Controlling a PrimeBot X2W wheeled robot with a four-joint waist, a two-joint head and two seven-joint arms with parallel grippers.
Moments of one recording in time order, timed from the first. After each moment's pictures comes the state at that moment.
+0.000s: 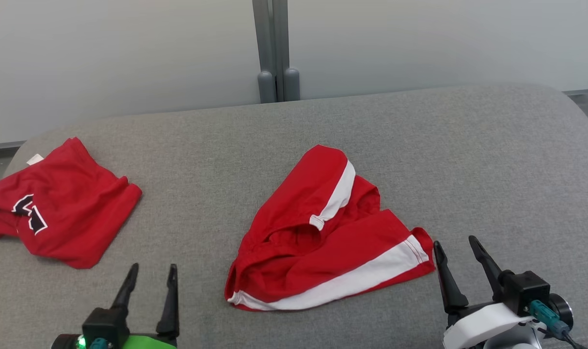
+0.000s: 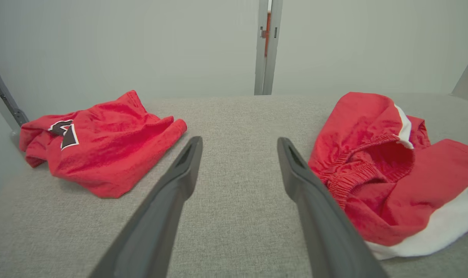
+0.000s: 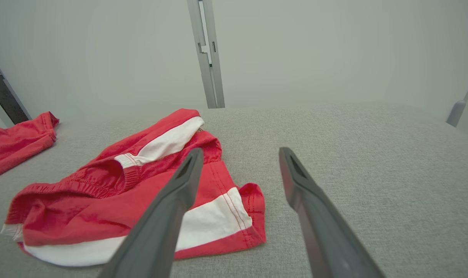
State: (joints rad) left arm 0.06 0.10 -0.05 0.24 -0.17 -0.11 -0.26; right arm 0.04 -0.09 0.09 0.20 0.18 0.13 -0.26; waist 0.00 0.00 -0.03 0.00
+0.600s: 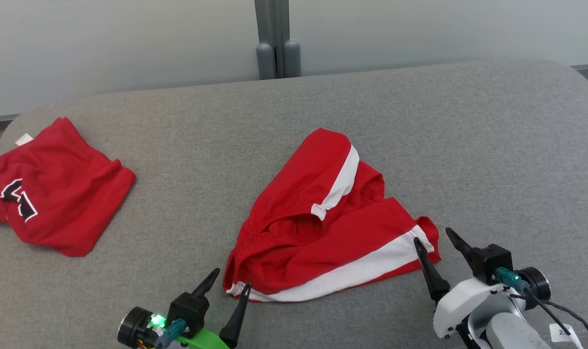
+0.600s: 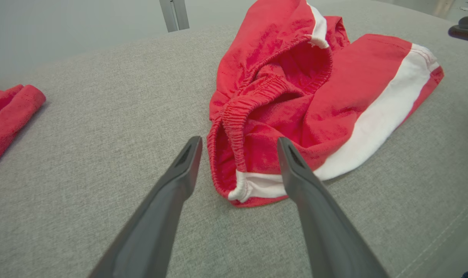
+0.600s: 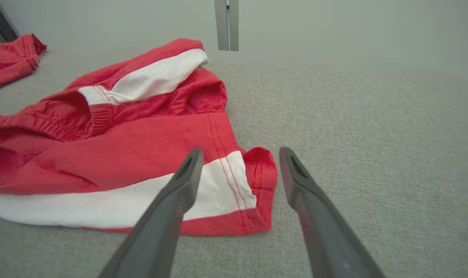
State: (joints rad) left arm -0.12 0.16 -0.44 0.49 -0.19 -0.13 -0.26; right arm -0.18 -0.18 0.25 0.52 0.20 0.13 -0.26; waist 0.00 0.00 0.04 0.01
